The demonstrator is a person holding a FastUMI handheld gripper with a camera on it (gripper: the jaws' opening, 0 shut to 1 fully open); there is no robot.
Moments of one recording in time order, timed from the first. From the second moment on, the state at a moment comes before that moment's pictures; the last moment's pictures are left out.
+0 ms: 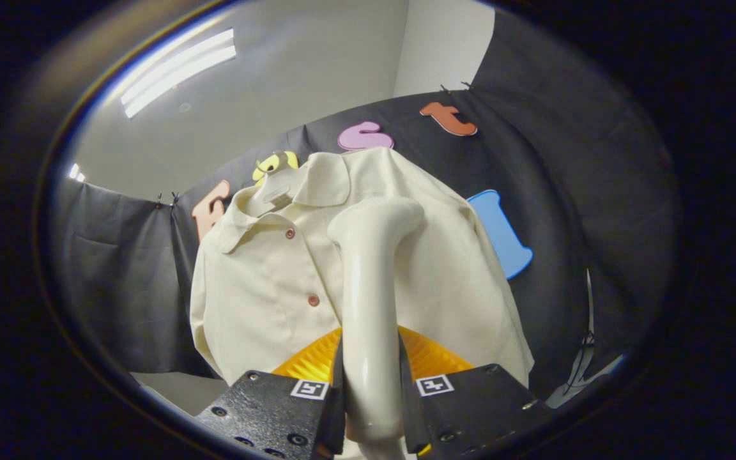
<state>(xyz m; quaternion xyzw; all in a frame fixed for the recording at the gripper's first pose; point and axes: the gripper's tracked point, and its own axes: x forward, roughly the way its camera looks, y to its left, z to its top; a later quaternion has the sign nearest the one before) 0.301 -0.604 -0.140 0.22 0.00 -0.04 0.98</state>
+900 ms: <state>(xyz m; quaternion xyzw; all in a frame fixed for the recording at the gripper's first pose) 0.233 -0.599 -0.280 0.26 0.07 -0.05 0.96</state>
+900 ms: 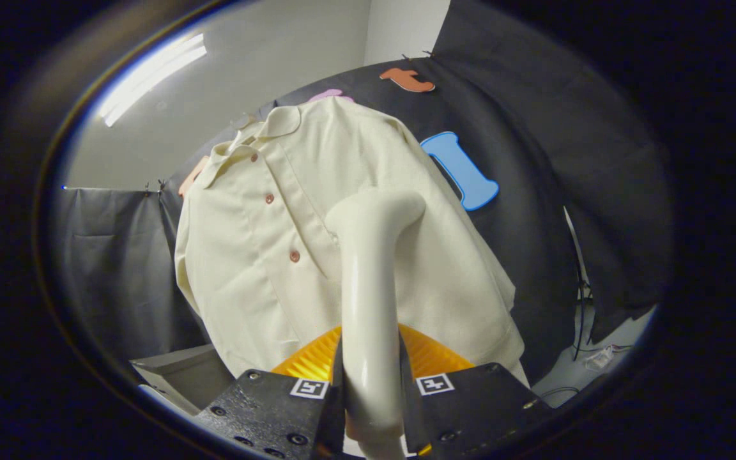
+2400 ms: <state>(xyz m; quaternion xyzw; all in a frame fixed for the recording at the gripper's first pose) 0.109 -0.535 -0.382 0.35 0.21 -0.11 0.91</state>
